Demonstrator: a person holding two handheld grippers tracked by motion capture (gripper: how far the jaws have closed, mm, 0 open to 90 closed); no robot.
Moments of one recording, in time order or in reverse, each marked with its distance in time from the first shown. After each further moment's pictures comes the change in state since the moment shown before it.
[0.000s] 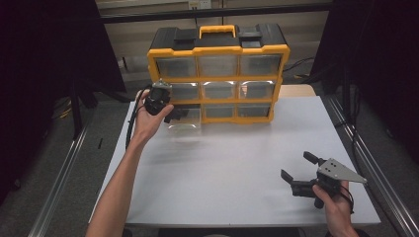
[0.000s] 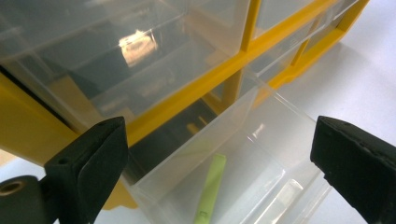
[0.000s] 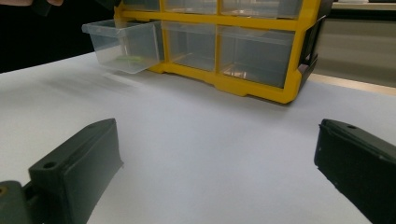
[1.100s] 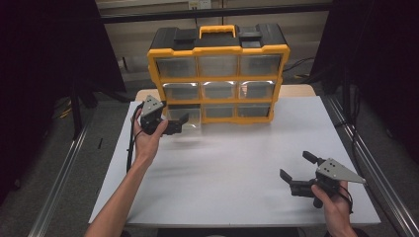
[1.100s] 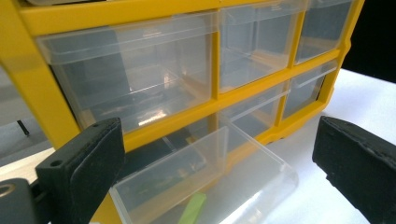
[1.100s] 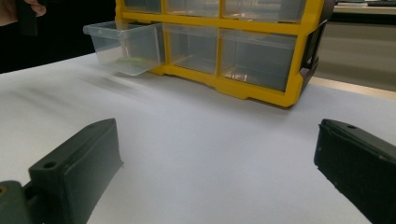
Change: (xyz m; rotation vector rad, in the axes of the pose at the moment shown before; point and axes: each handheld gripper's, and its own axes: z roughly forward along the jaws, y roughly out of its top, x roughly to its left) left arm -0.045 -0.050 -0.028 -0.378 0.090 -0.040; right arm 0.003 0.002 0.001 -0.009 -0.003 -0.007
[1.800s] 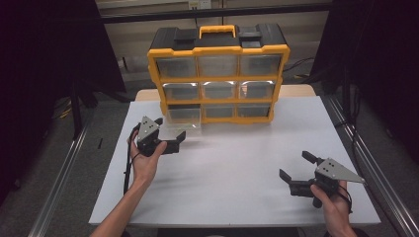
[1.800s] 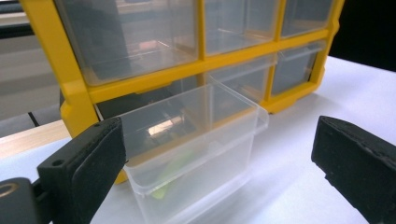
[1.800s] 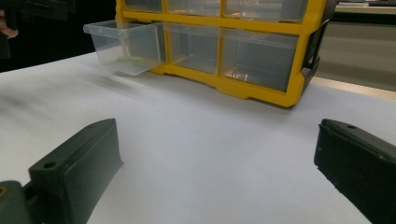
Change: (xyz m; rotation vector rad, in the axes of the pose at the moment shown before) left arm -0.023 -0.039 -0.032 -0.014 0.021 0.015; right arm 0.001 0.000 0.001 0.006 -0.001 0.001
